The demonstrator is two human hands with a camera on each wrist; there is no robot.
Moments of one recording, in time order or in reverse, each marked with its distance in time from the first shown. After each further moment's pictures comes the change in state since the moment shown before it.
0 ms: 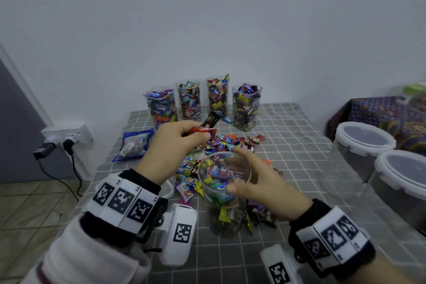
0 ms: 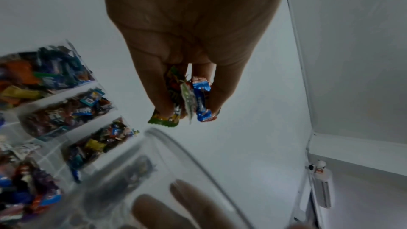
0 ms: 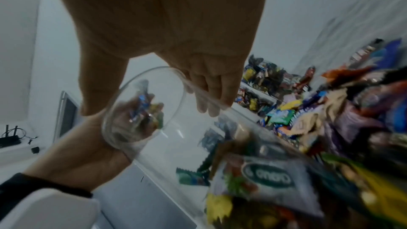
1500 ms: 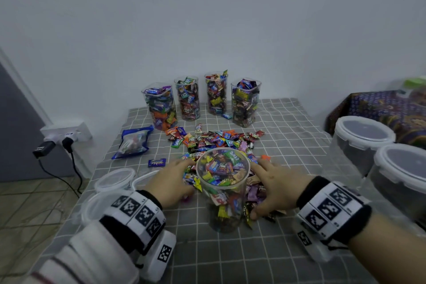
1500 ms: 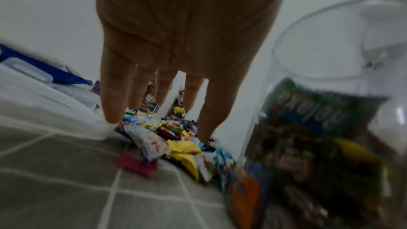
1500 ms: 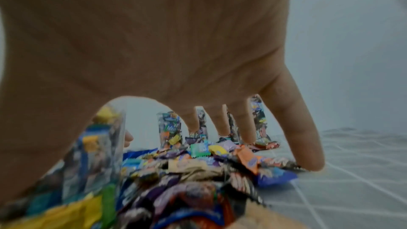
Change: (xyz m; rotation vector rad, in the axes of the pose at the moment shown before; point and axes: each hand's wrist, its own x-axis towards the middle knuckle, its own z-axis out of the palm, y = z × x) left_hand 0.002 -0.118 0.004 0.792 -0.342 -0.177; right_hand 0.015 0.036 -0.042 -1.228 -0.319 0.305
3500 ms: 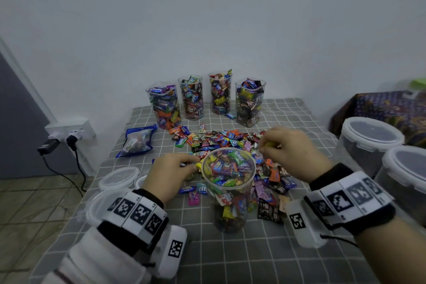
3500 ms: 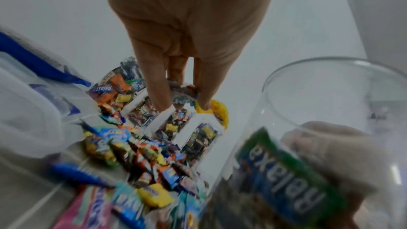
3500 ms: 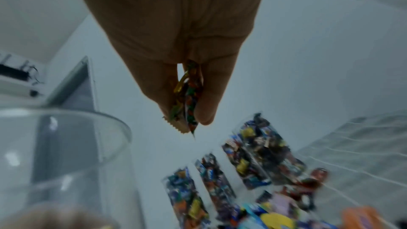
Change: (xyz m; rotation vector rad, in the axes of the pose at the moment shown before) left_hand -0.022 0.023 -0.026 -0.367 0.230 -0.041; right_hand -0.017 -0.005 -0.051 0.410 0.625 -0.111
